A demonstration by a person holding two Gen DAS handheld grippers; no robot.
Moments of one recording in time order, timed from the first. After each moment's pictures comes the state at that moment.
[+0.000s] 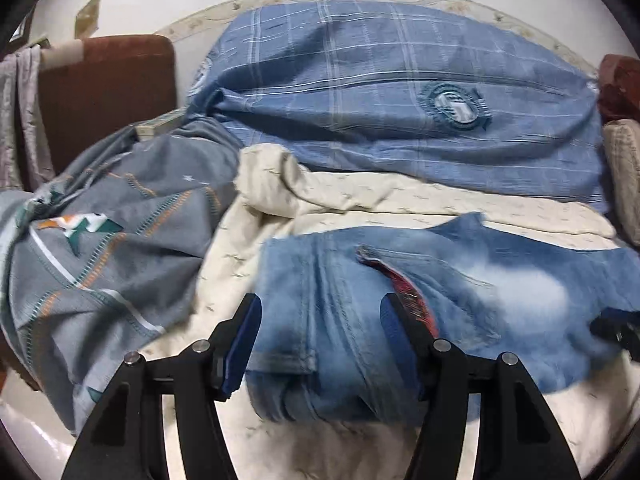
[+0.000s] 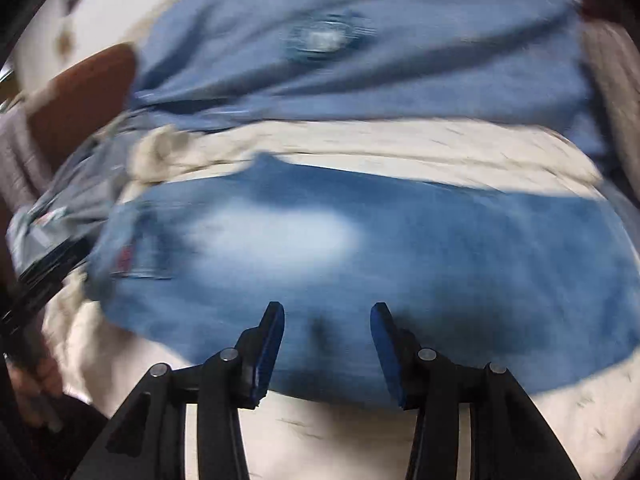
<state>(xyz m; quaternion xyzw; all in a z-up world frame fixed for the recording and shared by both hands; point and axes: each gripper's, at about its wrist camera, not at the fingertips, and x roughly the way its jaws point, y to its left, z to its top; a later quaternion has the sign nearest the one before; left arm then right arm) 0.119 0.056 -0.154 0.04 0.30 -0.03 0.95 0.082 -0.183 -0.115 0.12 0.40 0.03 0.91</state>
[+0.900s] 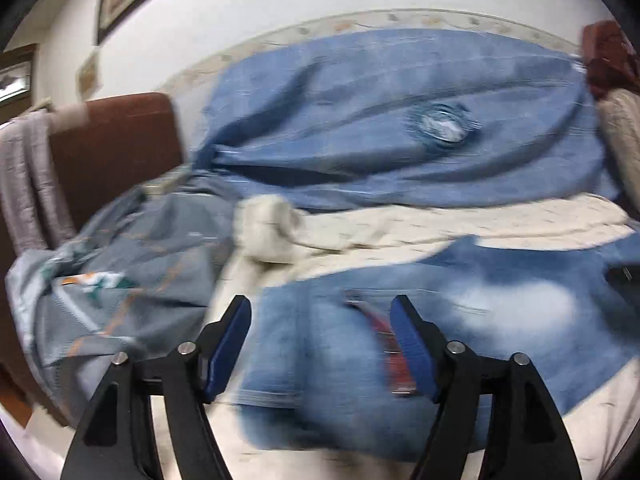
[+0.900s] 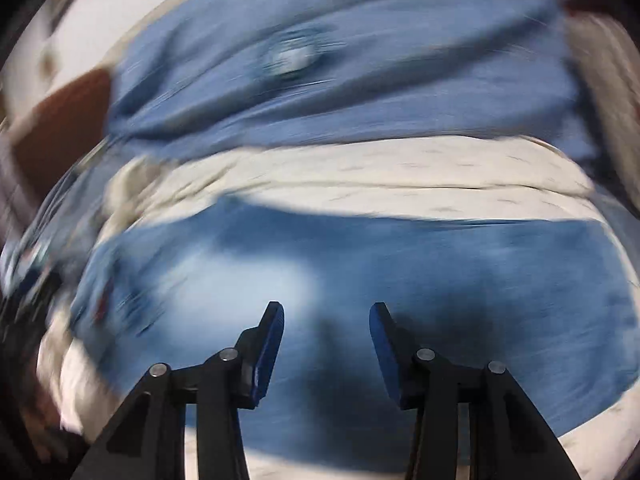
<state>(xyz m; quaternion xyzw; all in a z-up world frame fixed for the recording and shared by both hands) 0.106 0.007 -0.146 0.10 0.24 -0.03 0.96 0.097 -0.292 -0.115 0.15 0.38 -0.10 0.91</state>
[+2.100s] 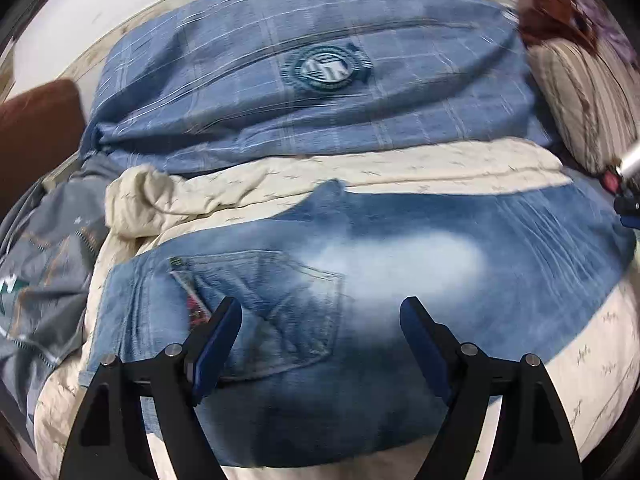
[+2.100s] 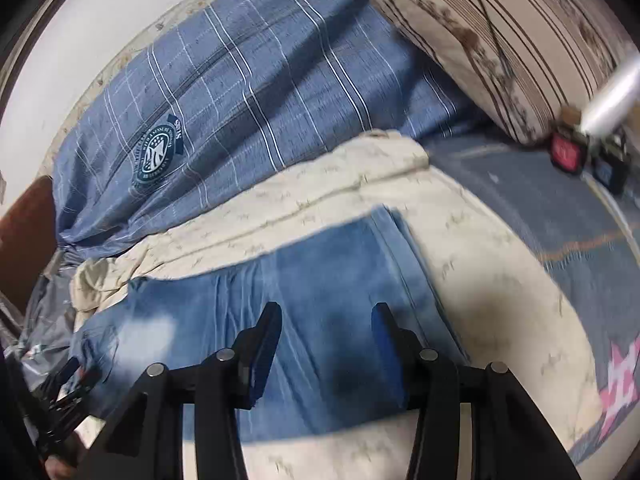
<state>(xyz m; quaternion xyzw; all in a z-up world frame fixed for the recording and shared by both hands) 0.107 -0.076 -0.174 0.13 0.32 -0.15 0.92 -0.003 -0.410 -0.113 0.28 0.33 -0.16 0.89</state>
